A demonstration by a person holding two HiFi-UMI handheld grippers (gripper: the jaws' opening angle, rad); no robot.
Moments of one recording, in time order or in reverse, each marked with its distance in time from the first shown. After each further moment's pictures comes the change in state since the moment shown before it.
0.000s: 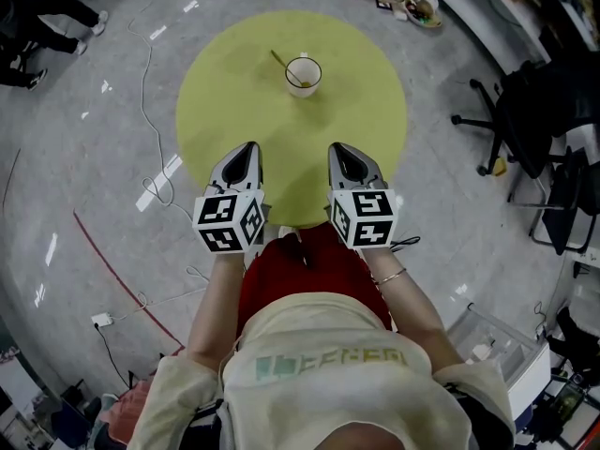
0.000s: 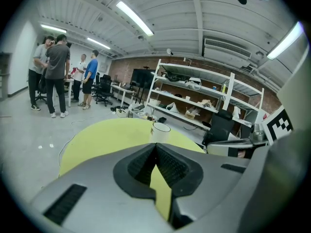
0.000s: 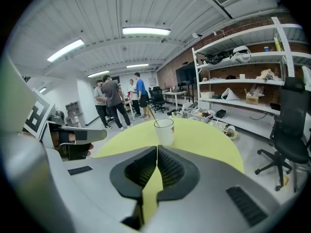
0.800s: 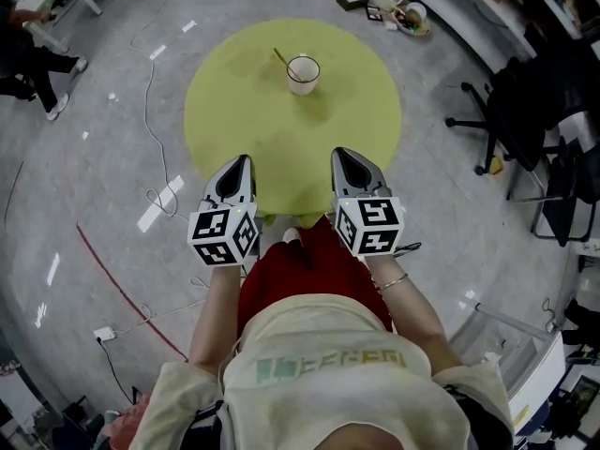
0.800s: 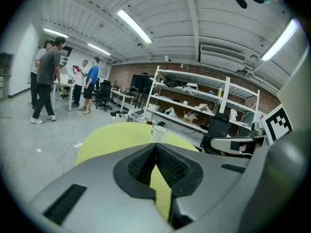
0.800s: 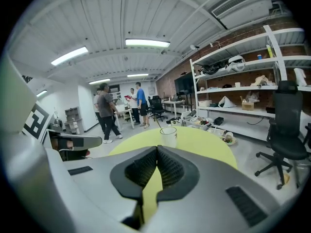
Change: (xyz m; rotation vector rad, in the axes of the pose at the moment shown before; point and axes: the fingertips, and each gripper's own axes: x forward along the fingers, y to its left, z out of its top) left arm -0.077 0.002 -0.012 0.013 -0.060 -0.010; right arm -0.063 0.036 -0.001 0.006 -0.114 -0.019
